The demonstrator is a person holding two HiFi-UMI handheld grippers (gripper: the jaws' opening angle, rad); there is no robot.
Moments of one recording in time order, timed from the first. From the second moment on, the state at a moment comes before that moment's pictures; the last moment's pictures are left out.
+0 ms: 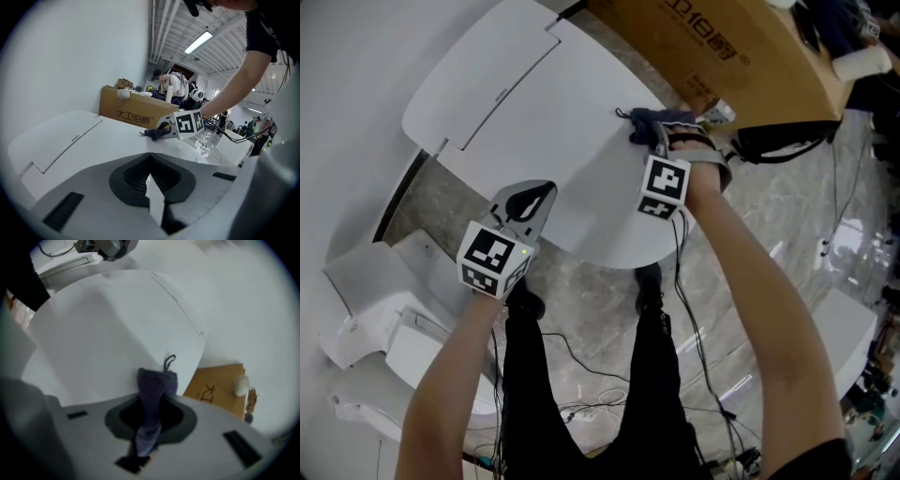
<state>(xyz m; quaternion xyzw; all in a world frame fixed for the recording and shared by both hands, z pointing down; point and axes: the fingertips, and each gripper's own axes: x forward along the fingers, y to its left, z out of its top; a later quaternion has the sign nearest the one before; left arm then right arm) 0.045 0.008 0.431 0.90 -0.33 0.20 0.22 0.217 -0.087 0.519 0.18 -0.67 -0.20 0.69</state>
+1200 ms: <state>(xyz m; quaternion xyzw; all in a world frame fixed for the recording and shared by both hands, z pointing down) 0.062 0.021 0.434 0.90 -0.32 0.20 0.22 0.209 0.015 0.523 0.18 -0.71 -0.16 0.66</state>
